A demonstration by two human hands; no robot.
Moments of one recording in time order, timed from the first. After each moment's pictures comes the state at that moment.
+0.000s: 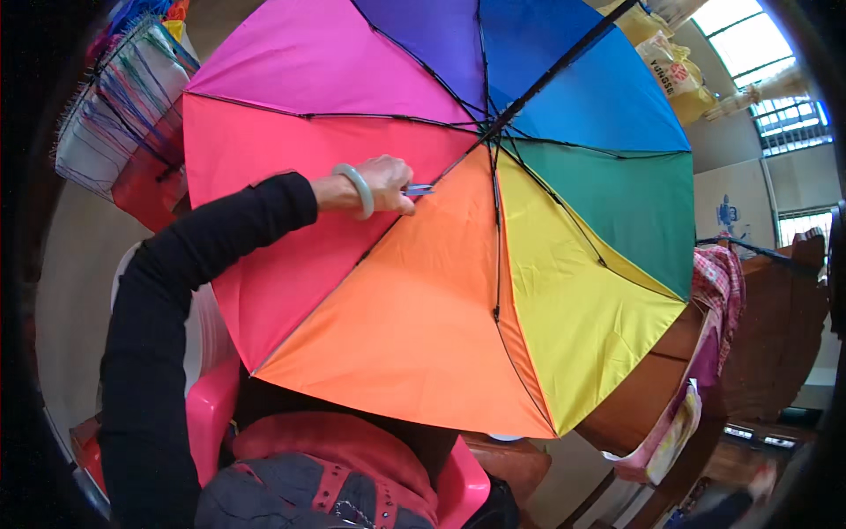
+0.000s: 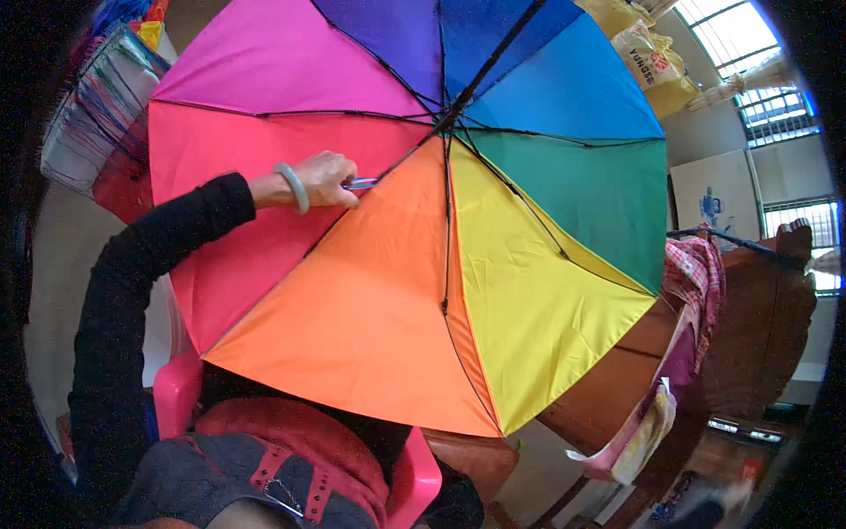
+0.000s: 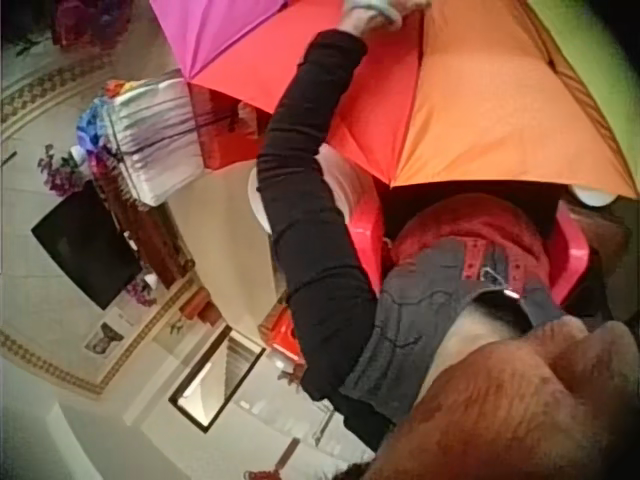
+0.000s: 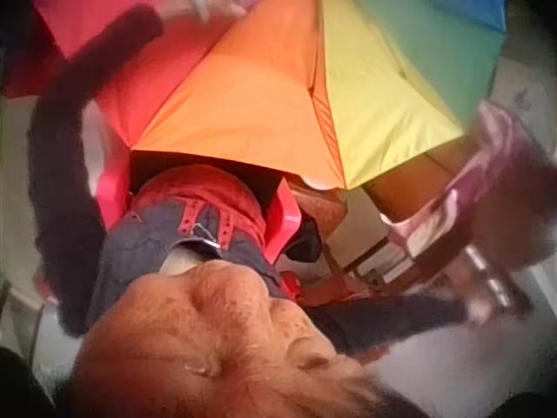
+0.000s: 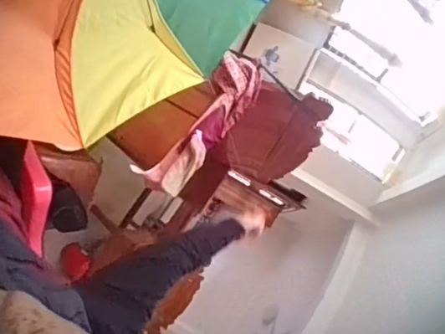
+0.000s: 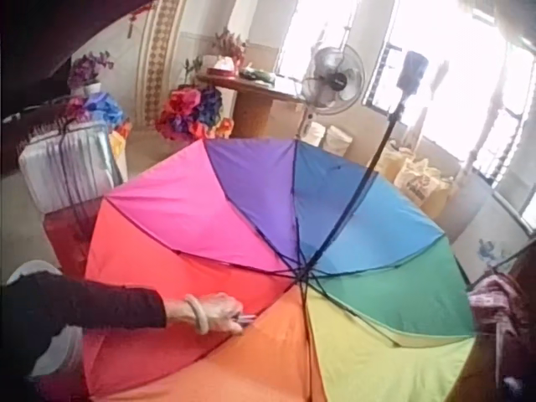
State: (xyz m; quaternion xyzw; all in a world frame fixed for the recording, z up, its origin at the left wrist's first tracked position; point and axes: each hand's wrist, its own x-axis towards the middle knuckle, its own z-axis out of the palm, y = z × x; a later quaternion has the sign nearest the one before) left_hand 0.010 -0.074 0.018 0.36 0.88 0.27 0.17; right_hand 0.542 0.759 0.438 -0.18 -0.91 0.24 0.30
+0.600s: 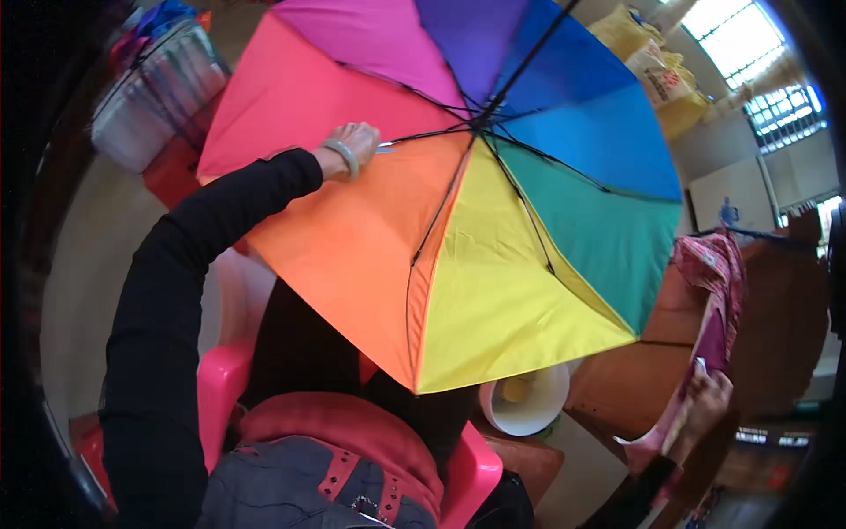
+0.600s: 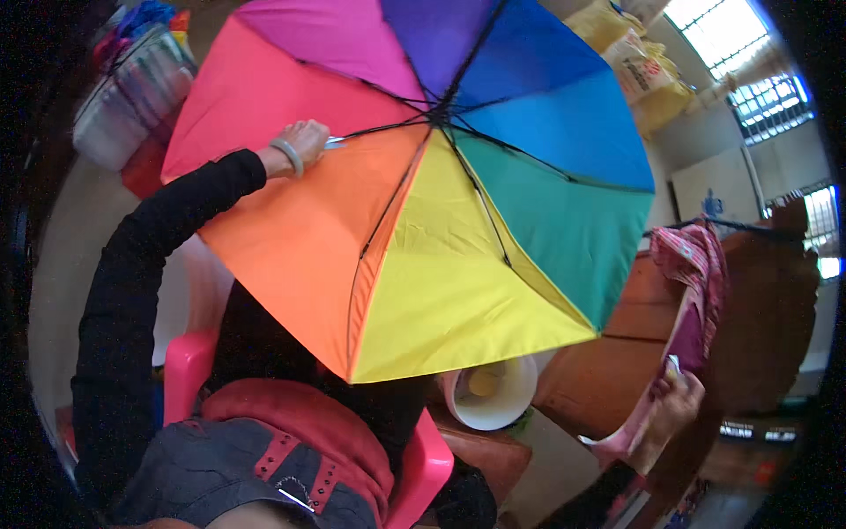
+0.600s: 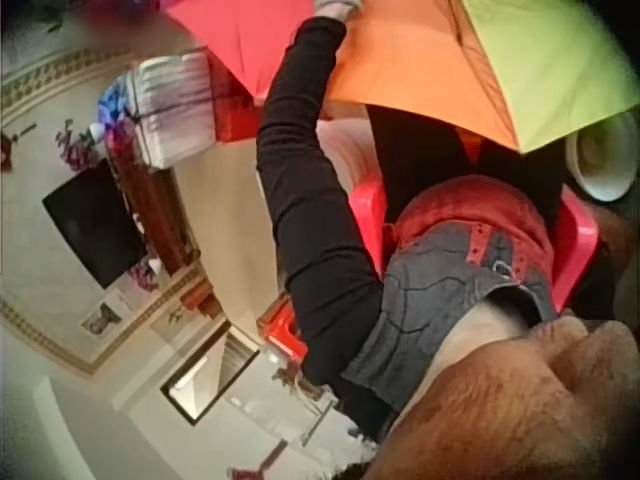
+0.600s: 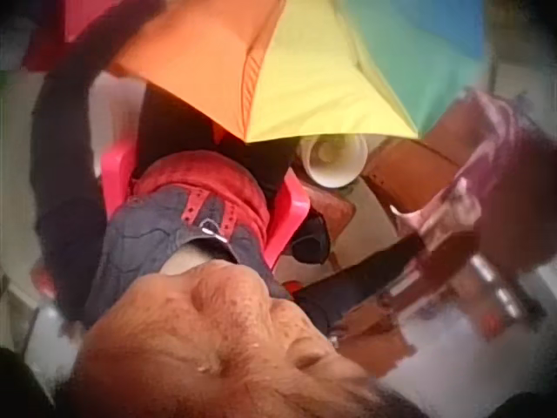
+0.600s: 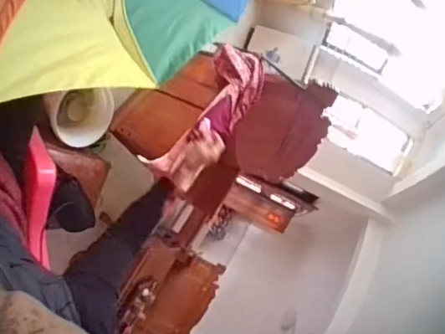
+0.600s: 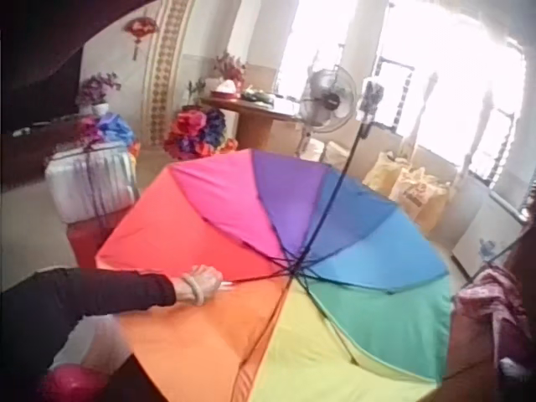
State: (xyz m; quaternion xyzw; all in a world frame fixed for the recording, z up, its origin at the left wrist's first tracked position) left_hand 0.023 -0.125 0.039 0.24 0.96 0.03 -0.10; right_hand 0.406 0.421 0.217 -0.29 -0.79 0.43 0.33
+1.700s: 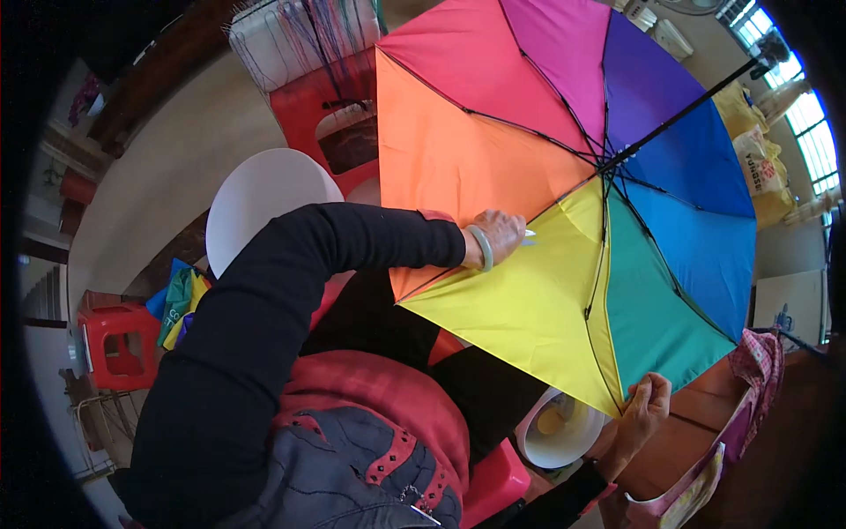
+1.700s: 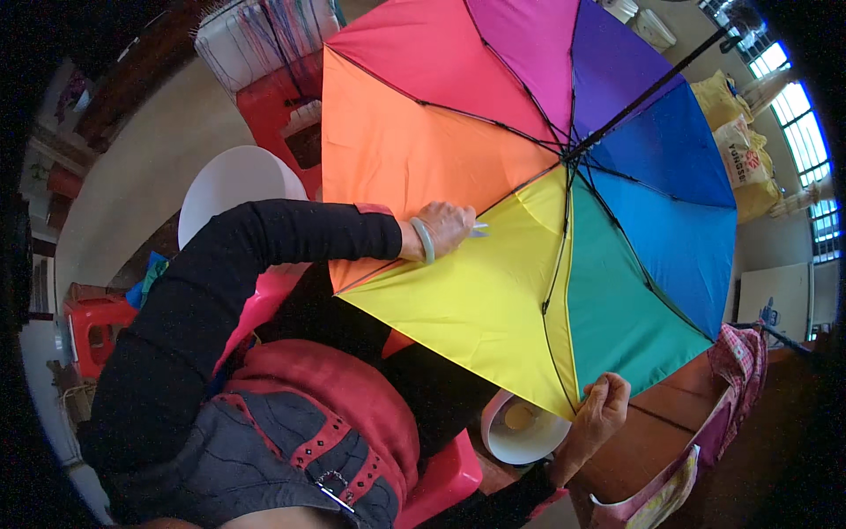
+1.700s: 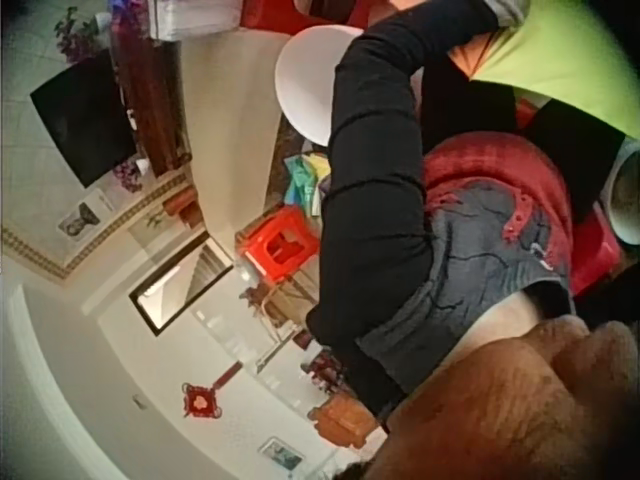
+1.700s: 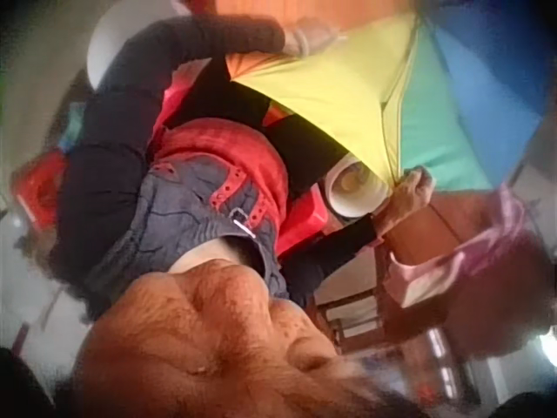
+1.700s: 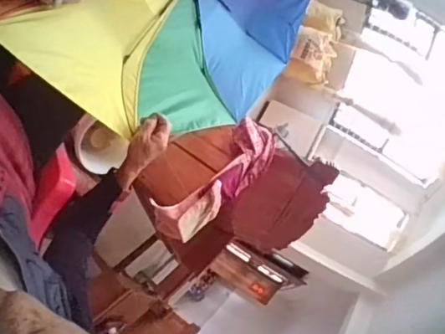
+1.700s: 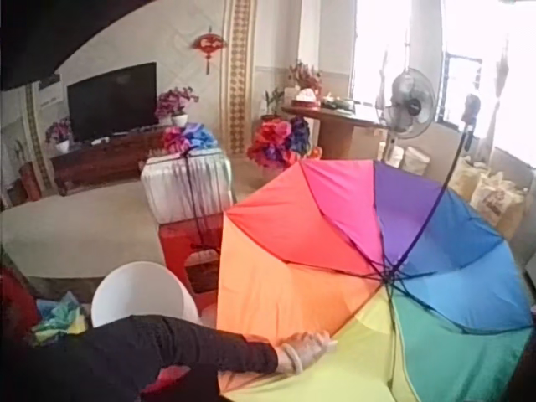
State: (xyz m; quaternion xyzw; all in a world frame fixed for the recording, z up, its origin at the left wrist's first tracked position) left_hand 0.148 -0.072 0.006 0.21 0.96 0.15 0.00; right_hand 0.326 0.227 0.109 -0.14 -0.85 0.47 0.20
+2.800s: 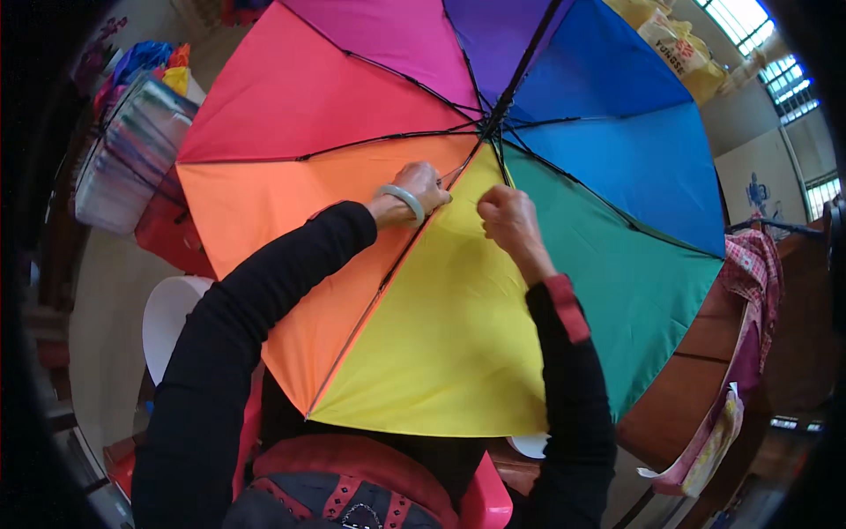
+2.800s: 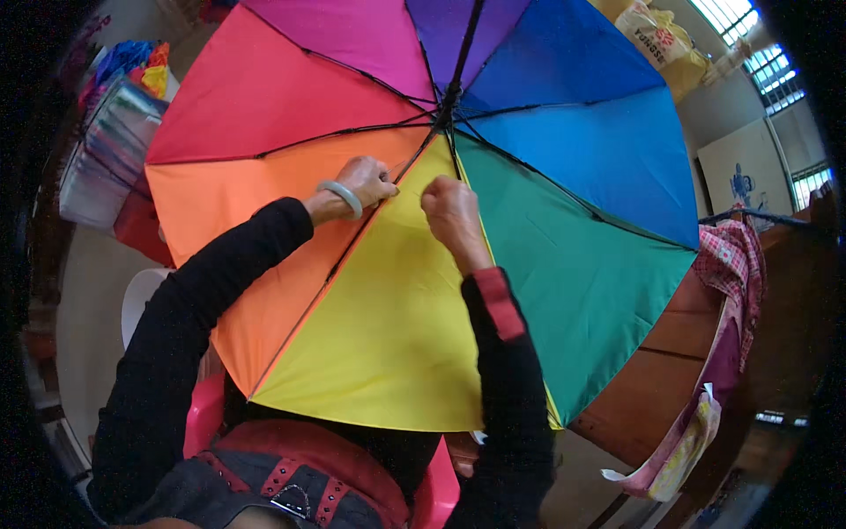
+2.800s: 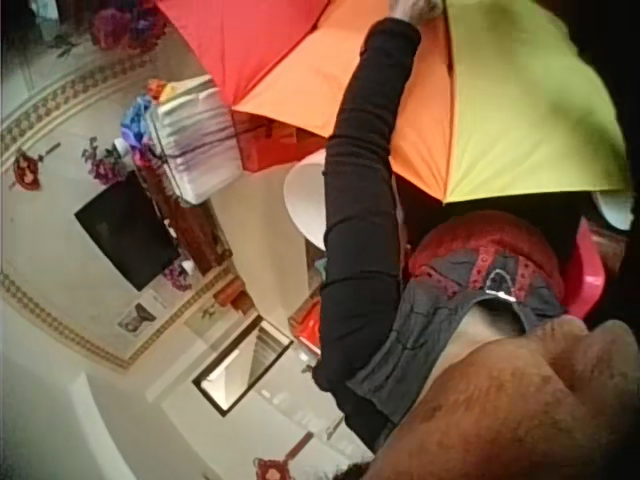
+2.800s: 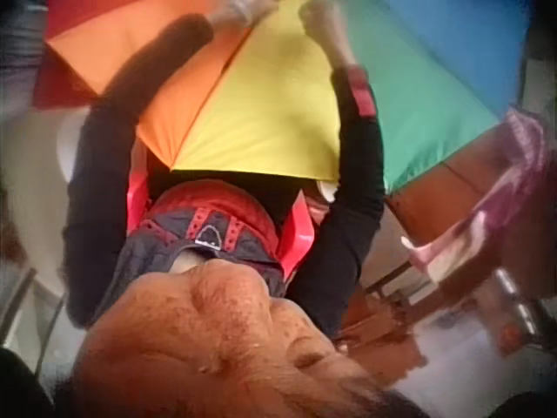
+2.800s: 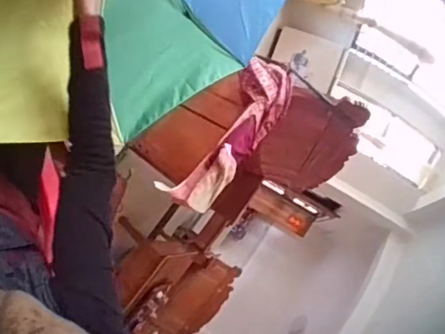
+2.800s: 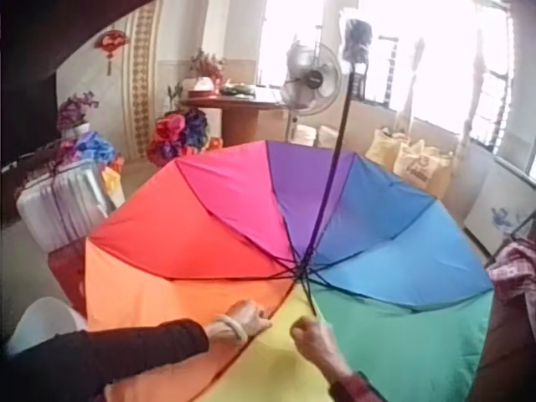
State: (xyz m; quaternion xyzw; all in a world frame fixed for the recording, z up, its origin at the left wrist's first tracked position) left_hand 0.004 -0.016 0.011 0.15 0.93 0.28 0.17; right_hand 0.069 0.152 0.023 -0.05 -0.92 0.39 0.00
